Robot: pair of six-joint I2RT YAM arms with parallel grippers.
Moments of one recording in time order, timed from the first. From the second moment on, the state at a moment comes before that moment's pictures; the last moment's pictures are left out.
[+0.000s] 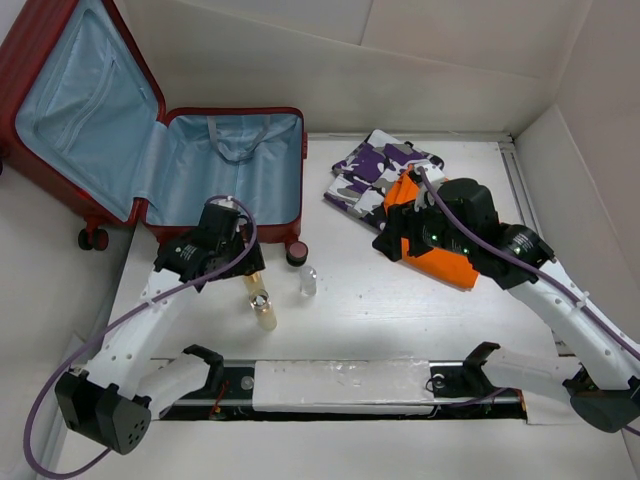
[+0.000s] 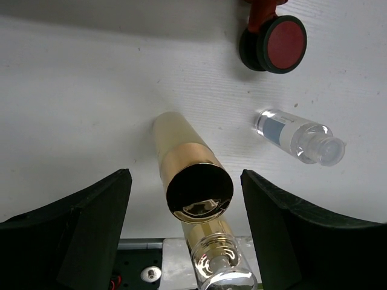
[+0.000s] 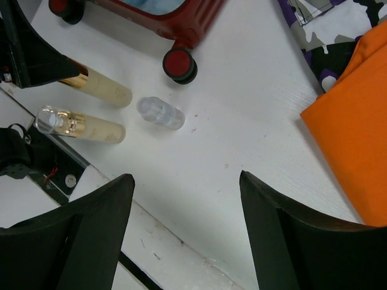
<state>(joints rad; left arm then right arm) -0.40 0.99 0.97 -0.95 -0.11 -0.54 0.69 1.06 1.29 -0.77 -0.08 0.33</state>
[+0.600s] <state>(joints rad) -0.40 1.02 0.92 -0.89 -0.11 -0.52 0.69 1.06 1.27 -0.75 -0.07 0.33</state>
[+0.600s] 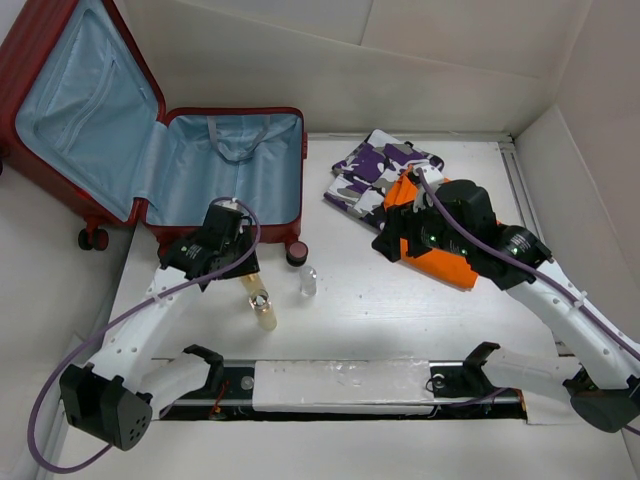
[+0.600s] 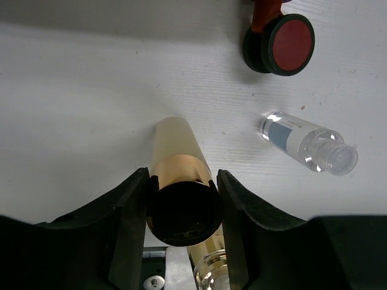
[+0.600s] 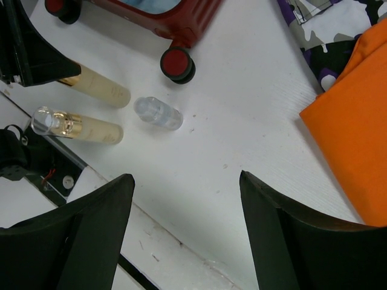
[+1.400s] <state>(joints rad) -0.30 1.31 1.75 -1.01 -0.26 -0.50 0.69 1.04 1.27 -0.76 -0.07 0.33</state>
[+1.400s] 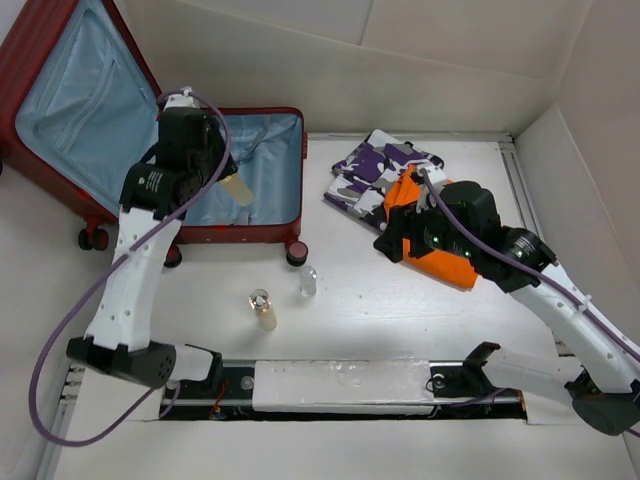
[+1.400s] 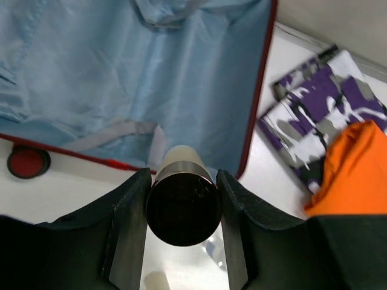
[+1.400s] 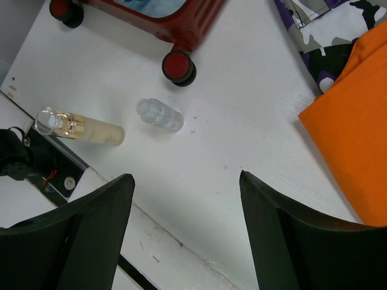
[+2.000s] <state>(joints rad) -0.13 1.94 2.08 -0.87 -0.26 -0.43 0.70 0.93 1.20 -0.78 -0.05 0.35</state>
